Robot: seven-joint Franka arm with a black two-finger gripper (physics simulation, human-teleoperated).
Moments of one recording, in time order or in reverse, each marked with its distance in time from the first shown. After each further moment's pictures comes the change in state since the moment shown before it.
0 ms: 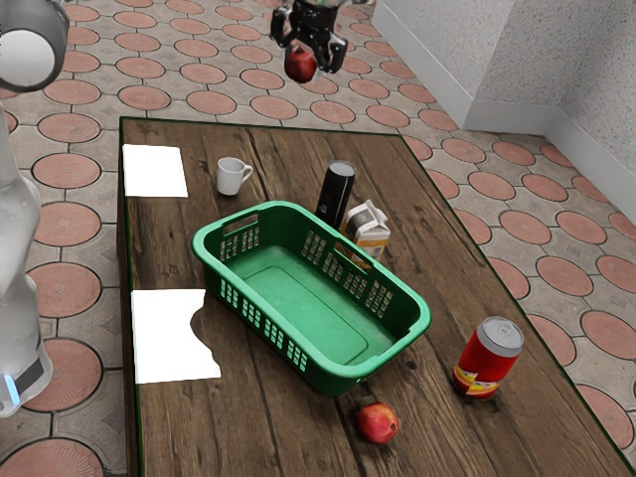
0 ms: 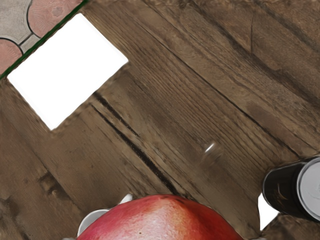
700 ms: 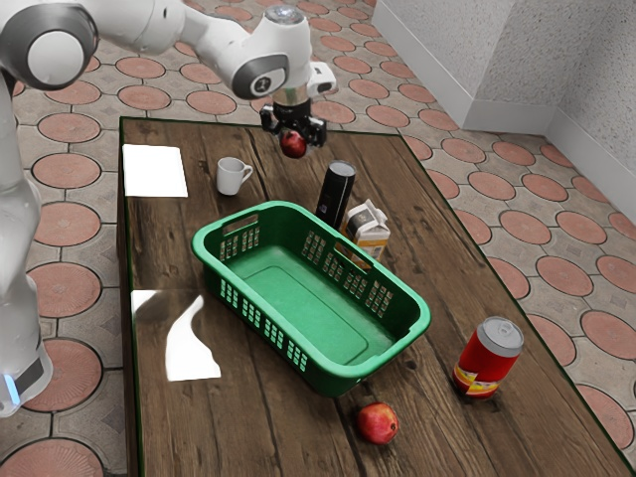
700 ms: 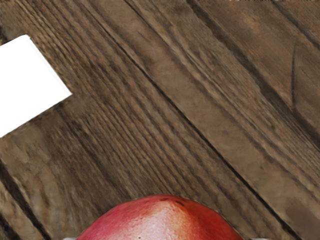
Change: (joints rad) arm -0.002 0.062 0.210 -0.579 -0.127 0.896 -0.009
